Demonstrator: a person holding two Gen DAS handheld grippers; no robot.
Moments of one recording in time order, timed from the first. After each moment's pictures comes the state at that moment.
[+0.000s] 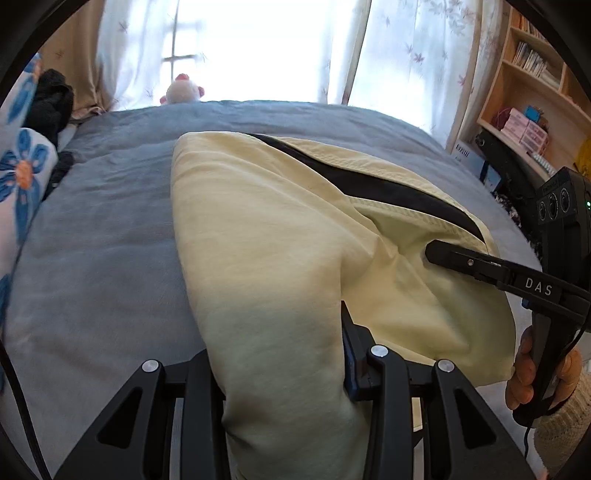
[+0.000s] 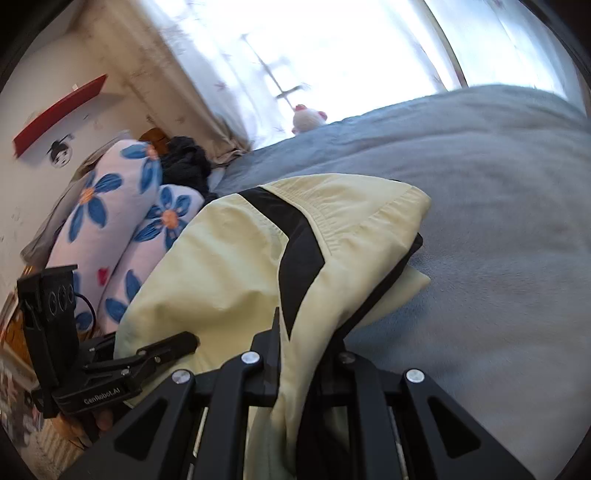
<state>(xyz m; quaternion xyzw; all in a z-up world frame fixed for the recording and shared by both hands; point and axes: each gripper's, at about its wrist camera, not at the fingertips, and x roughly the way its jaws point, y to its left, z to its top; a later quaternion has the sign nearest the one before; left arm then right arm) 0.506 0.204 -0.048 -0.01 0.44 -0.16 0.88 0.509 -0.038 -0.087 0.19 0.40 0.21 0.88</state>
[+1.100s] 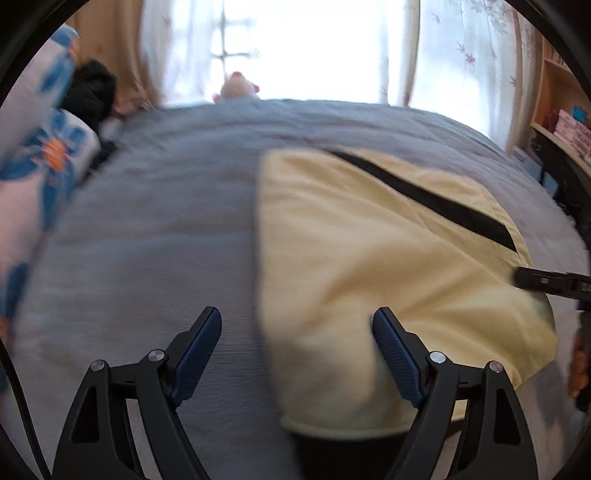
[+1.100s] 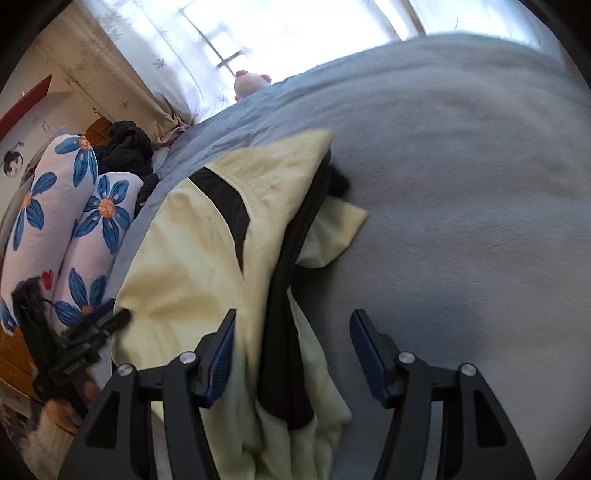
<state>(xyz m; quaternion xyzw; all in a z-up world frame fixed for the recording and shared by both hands) 0.536 0.255 -0.115 0.02 0.40 -0.05 0.92 0.541 -0.076 -0.163 0.18 0.45 0.14 0.86</state>
